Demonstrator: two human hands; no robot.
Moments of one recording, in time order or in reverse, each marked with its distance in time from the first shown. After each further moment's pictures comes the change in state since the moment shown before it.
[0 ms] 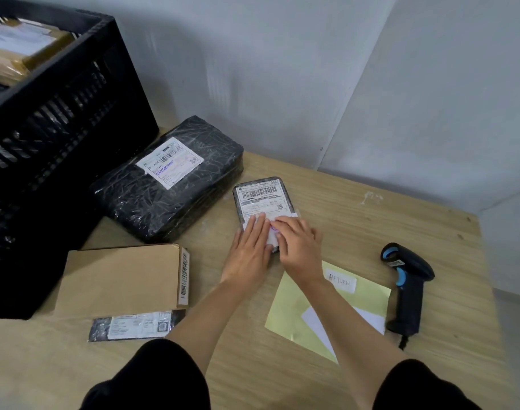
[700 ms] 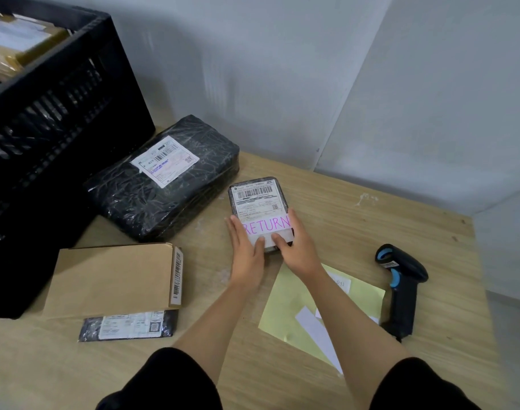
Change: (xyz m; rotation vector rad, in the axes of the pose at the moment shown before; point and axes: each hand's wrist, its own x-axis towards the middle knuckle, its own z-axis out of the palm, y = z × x) left_hand 0.007 0.022 0.010 -0.894 0.207 -0.372; right_hand 0.007 0.007 -0.008 0.614 -0.200 0.360
